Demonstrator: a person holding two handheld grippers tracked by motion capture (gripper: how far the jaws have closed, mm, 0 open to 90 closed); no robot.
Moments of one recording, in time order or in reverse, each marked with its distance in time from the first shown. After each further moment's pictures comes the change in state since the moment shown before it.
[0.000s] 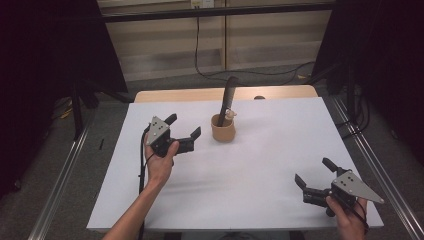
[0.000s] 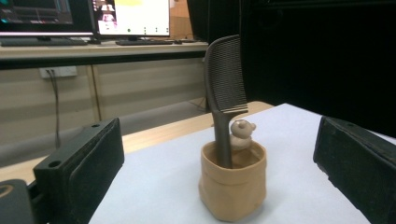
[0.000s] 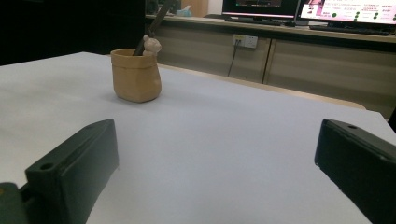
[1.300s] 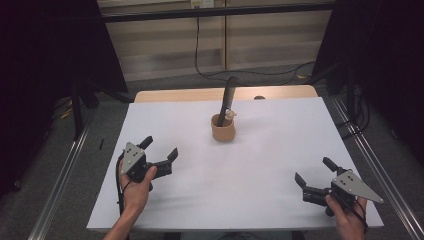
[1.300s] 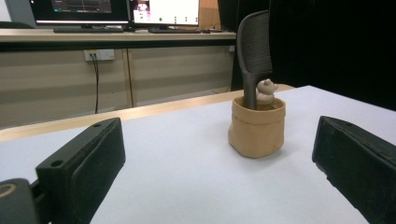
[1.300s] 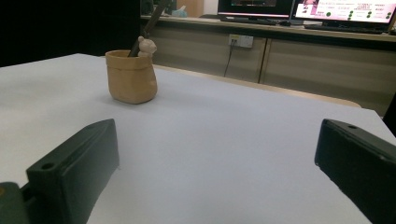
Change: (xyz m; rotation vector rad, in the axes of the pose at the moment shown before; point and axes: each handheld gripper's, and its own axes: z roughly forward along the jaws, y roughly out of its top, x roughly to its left) left arm 0.005 -0.026 -0.081 0.032 0.112 -0.011; right arm 0.000 0.000 0.002 -0.001 -0.017 0.011
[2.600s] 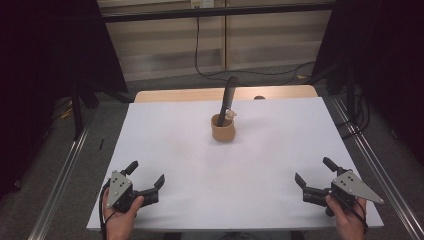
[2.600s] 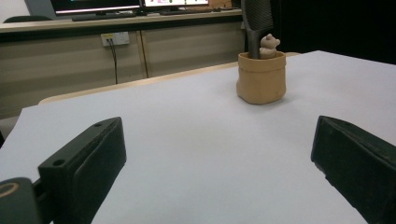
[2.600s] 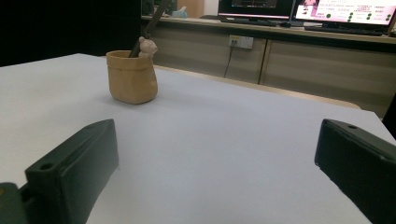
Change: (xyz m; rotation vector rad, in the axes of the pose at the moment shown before) left arm -0.008 -0.033 -0.068 0.072 0.061 0.052; right arm 0.001 0.000 -0.001 -0.004 0.000 -0.007
